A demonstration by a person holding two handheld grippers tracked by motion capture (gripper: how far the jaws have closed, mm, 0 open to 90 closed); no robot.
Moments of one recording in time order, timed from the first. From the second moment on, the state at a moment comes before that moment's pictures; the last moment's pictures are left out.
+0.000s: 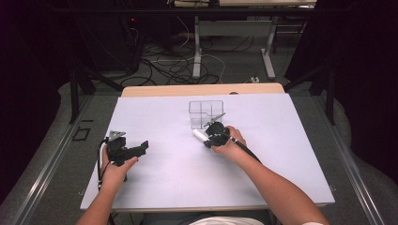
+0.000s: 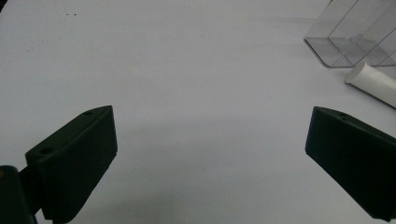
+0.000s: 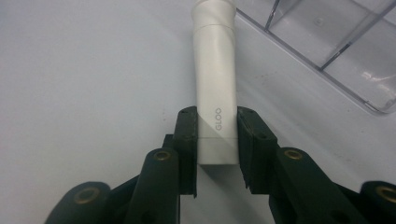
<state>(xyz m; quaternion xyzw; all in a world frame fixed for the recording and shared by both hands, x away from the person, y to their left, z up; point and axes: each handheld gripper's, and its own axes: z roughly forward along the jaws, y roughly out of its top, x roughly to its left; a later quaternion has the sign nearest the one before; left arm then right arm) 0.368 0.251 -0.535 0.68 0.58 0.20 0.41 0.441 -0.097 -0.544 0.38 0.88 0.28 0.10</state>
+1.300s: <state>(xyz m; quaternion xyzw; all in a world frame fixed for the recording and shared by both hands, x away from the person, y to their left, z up) 0.355 0.228 -0.520 0.70 0.53 0.19 0.43 0.359 -0.143 -0.512 0.34 0.79 0.47 0.18</state>
